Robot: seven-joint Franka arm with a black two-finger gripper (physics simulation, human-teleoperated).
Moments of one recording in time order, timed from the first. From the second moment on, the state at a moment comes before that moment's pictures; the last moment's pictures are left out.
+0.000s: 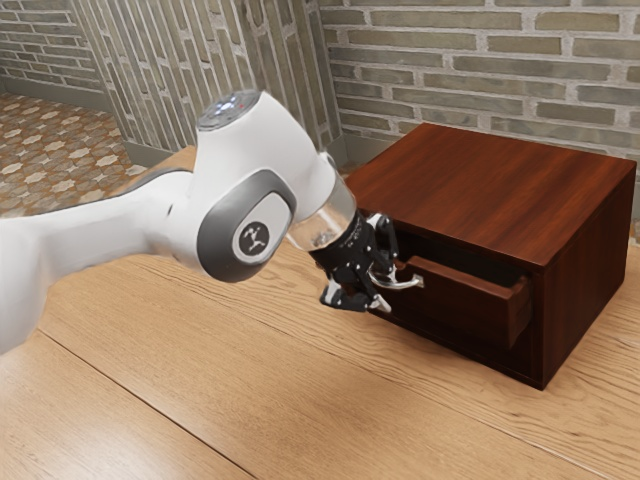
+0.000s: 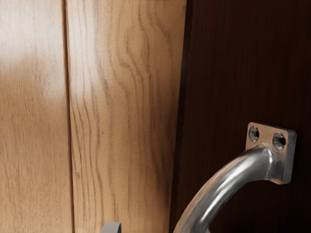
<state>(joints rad) -0.35 0.02 0.22 -1.87 -0.14 2.28 -1.62</state>
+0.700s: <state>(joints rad) -0.35 -0.18 0.21 -2.07 -0.13 2.34 -1.63</state>
